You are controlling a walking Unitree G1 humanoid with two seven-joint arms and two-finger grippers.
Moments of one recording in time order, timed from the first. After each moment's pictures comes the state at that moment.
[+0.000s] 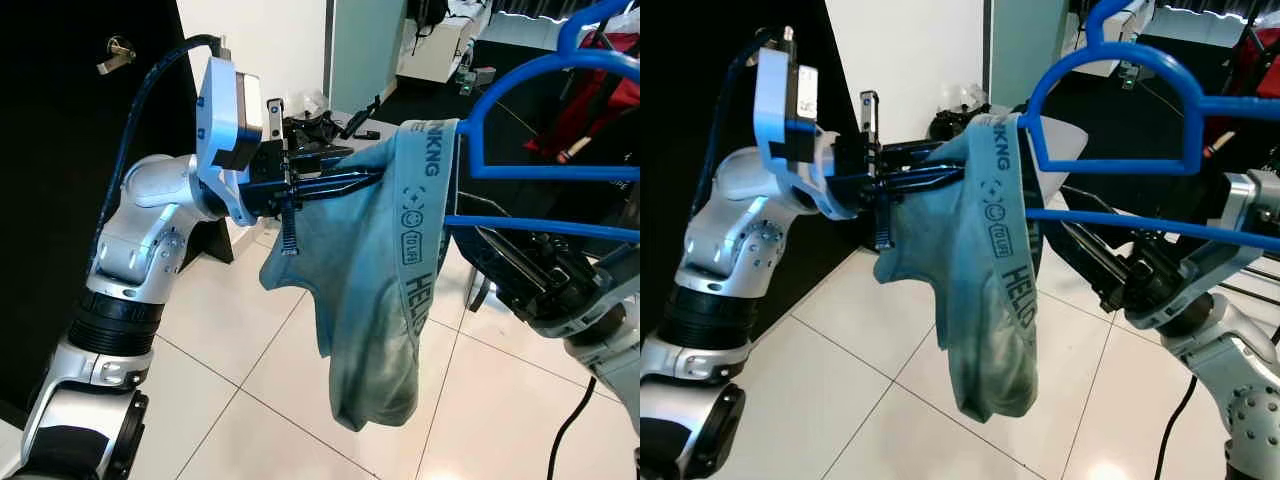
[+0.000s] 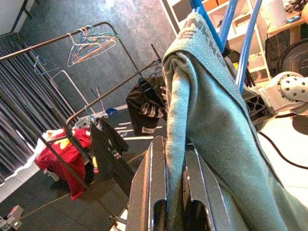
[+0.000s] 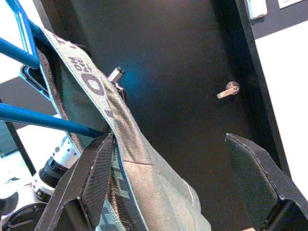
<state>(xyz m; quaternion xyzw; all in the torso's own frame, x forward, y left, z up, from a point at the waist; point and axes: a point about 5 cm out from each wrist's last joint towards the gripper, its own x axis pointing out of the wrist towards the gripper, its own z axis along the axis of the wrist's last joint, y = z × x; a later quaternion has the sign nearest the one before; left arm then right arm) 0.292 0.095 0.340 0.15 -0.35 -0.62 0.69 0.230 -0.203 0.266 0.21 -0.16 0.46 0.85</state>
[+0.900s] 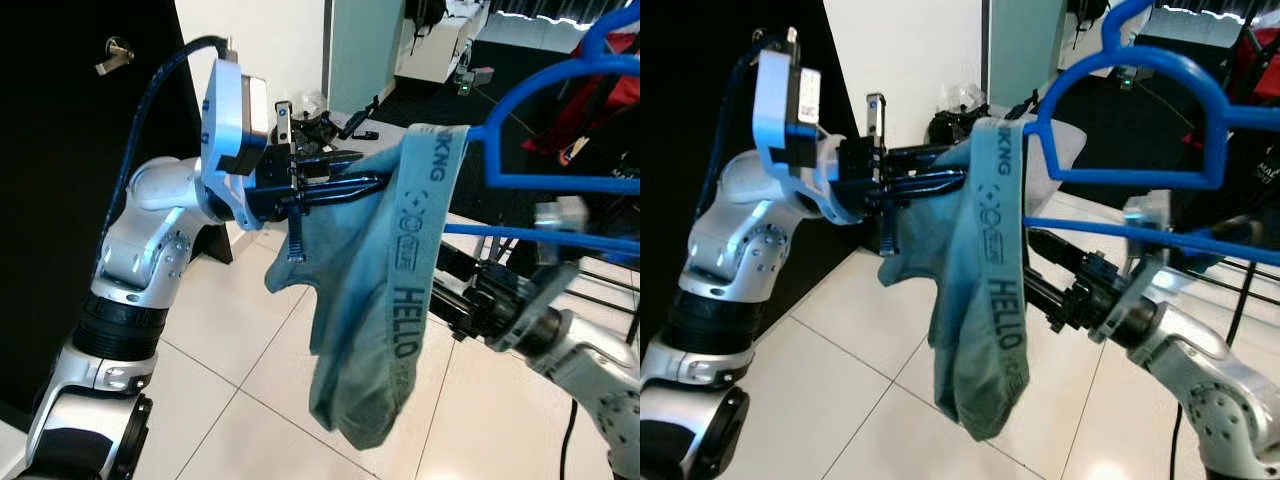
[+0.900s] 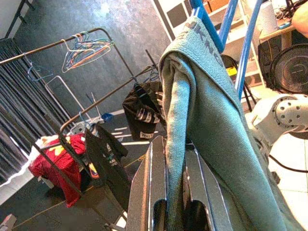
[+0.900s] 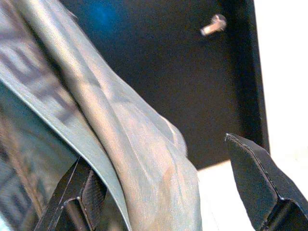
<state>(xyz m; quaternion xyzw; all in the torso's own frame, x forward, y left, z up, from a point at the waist) 0.286 0.089 0.341 0.14 -0.36 -0.62 0.68 0.249 -0.181 0.226 0.12 -0.02 0.43 0.89</state>
